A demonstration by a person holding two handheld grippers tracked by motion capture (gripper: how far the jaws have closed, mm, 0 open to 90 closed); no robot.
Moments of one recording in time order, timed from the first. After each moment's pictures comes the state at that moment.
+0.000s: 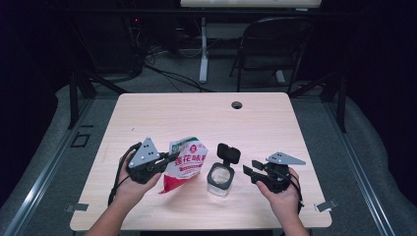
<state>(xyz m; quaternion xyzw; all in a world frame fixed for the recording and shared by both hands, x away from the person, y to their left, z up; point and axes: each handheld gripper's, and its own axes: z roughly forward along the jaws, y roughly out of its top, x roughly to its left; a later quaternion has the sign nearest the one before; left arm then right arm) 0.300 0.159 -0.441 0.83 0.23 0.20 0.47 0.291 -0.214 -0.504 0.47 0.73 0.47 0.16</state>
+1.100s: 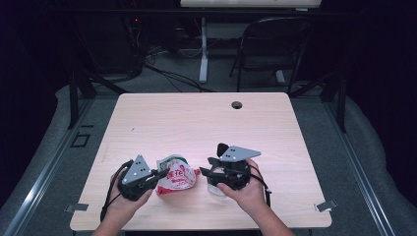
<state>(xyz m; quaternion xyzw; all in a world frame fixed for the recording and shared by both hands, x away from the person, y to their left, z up) 0.270 0.185 -0.473 0.83 0.27 0.19 0.44 0.293 -0.107 -0.466 0.31 0.80 0.50 0.12</state>
